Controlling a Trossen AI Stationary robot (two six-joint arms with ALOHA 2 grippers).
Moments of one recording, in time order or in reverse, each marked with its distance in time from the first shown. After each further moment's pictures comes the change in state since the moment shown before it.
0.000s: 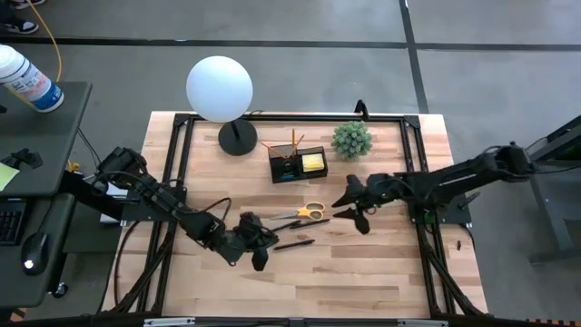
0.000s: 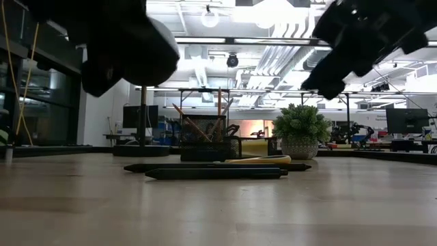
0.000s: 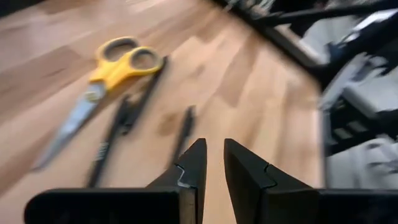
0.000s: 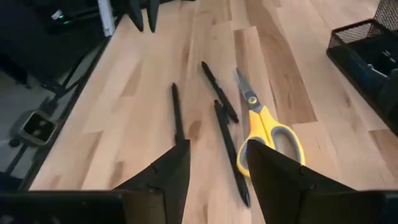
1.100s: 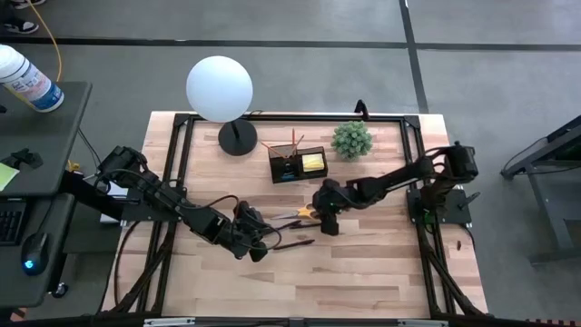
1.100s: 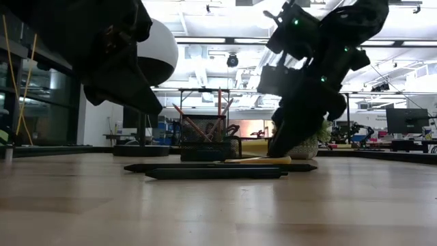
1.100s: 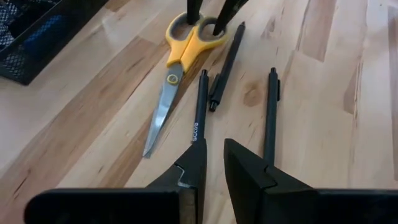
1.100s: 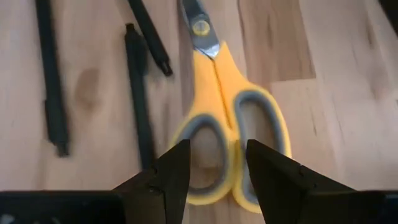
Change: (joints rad) left arm 0.059 0.000 0.000 -0.270 0.009 0.161; right arm -0.025 0.598 0.355 -0.208 0.122 -0.106
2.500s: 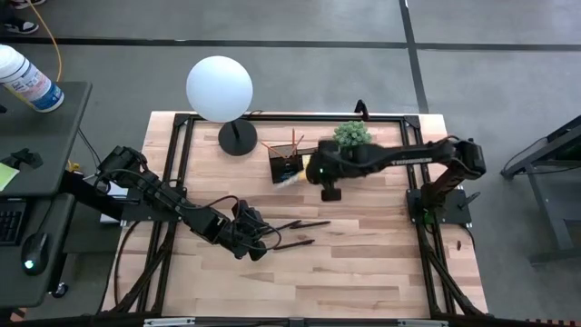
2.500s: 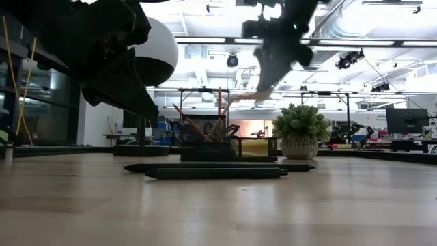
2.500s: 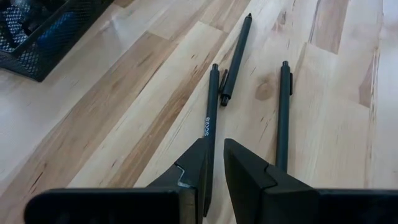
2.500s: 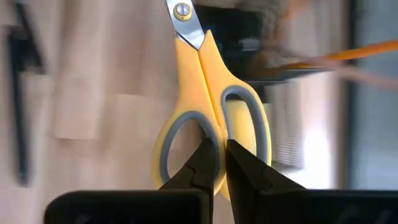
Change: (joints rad) left arm 0.000 0.000 0.000 -0.040 -0.010 -0.002; right arm -0.136 -0.085 0.502 -0.728 0.260 -0.426
